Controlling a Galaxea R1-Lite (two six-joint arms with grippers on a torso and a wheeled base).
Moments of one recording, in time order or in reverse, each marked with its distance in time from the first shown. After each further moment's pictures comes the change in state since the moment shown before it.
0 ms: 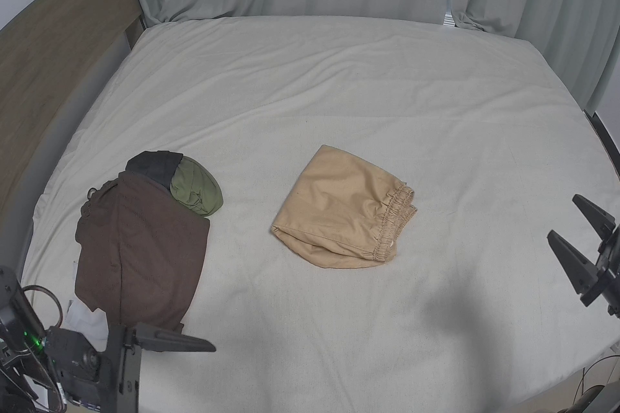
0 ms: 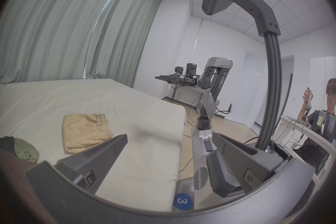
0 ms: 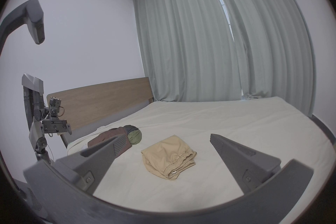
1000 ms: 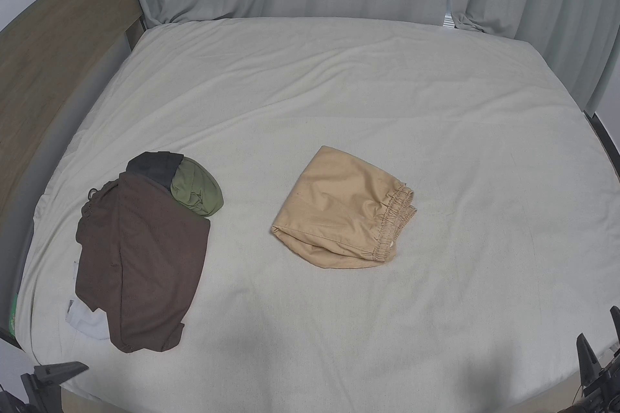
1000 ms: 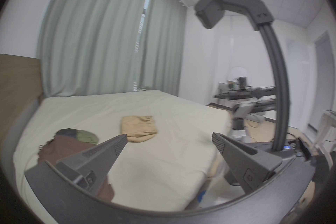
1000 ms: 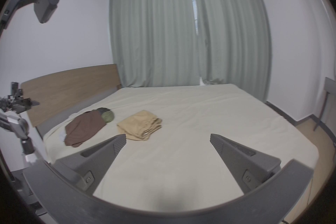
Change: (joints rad) left arm 0.215 -1.081 0.000 0.862 0.330 -0.068; right arm -0.169 -1.028 0.000 1.173 -0.247 -0.007
